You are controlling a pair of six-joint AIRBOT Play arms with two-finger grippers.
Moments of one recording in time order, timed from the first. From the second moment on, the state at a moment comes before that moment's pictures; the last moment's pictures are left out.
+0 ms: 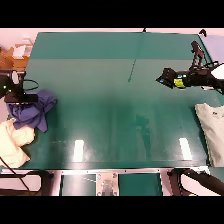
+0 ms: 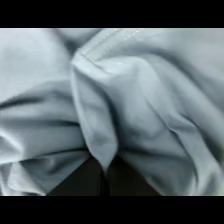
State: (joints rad) left arm 0.18 -1.51 1.25 1.80 -1.19 -1.64; right arm -0.04 -1.15 1.11 -0.97 0.97 1.53
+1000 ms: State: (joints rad) left arm -0.75 -1.68 1.67 0.79 -1.06 -1.39; right arm -0.19 -1.15 1.11 -0.97 1.14 1.54
